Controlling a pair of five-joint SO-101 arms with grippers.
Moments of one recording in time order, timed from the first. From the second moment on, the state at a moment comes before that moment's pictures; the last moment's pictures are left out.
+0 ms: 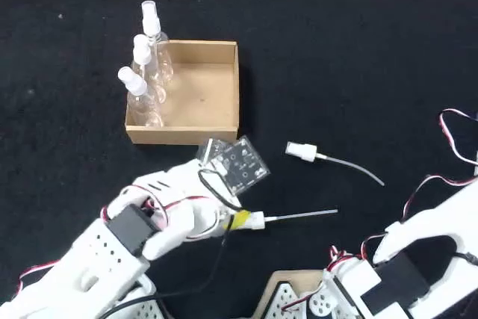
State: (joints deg) left arm 38.5 -62.0 56.7 59.6 -17.5; right arm 58.5 -14.3 8.2 74.3 39.9
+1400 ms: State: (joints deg) left arm 44.0 -19.4 34.2 68.5 -31.8; right arm 58.6 -14.3 8.2 74.3 39.9
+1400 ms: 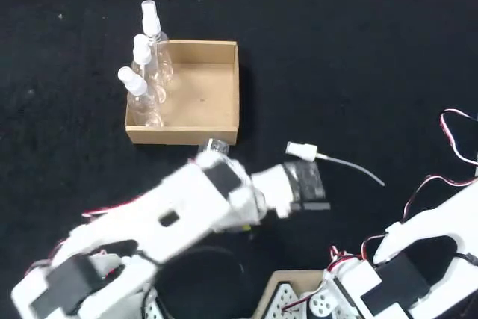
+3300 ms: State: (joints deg) left arm -61.3 -44.4 71.4 29.2 -36.8; right arm -15.1 -53.8 66.3 42.1 5.2
